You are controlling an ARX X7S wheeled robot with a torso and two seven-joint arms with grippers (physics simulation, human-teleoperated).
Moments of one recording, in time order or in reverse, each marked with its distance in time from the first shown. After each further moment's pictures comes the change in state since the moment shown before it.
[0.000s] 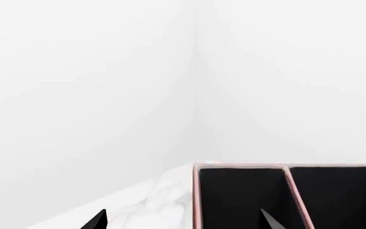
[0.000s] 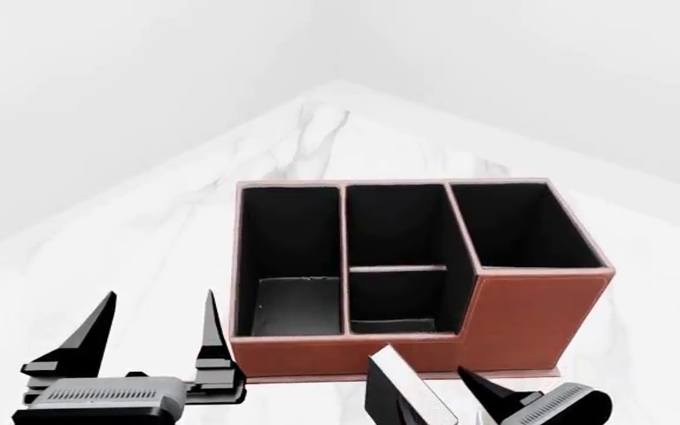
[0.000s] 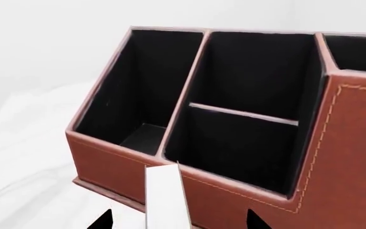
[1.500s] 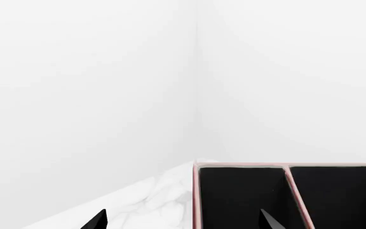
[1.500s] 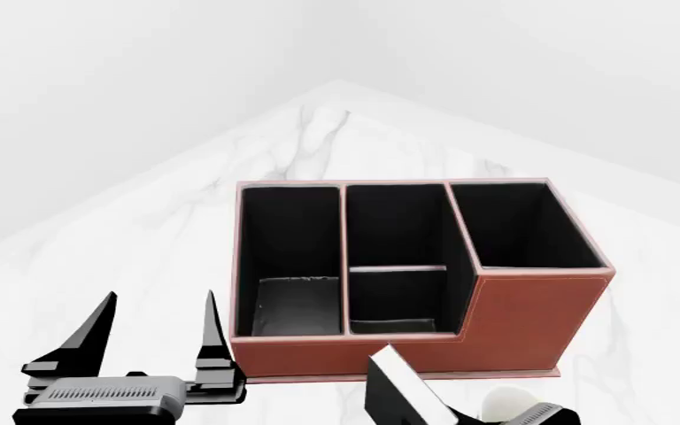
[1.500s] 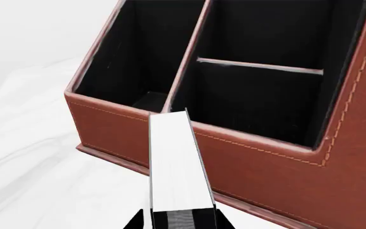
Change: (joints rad) left arm -0.005 -0.020 0.015 -0.002 -0.014 0.004 -0.023; right arm 0.006 -0.043 -0.070 0.168 -0.044 -0.075 -0.050
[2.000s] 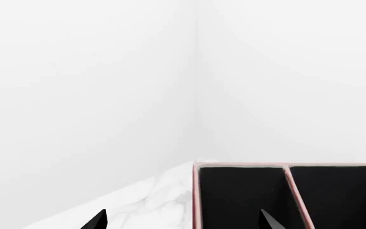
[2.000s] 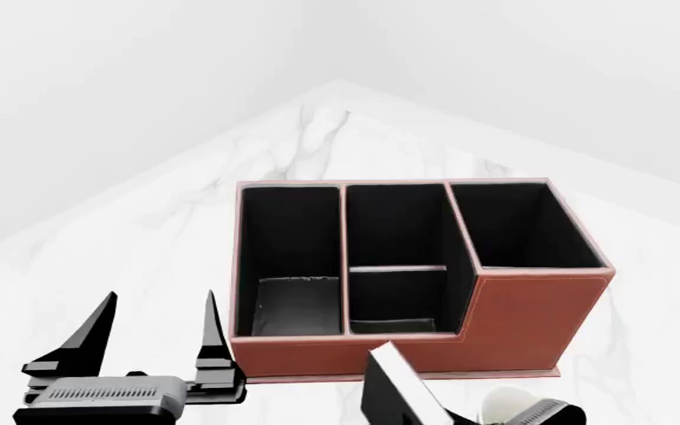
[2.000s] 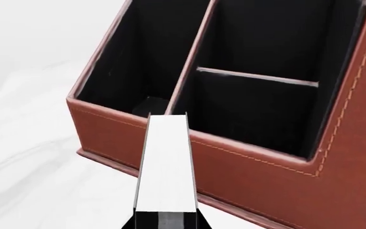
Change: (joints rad) left arm -0.002 -0.006 0.005 -0.002 -0.003 0.002 -0.007; right arm -0.003 0.030 0.002 -0.059 0.014 0.029 0.032
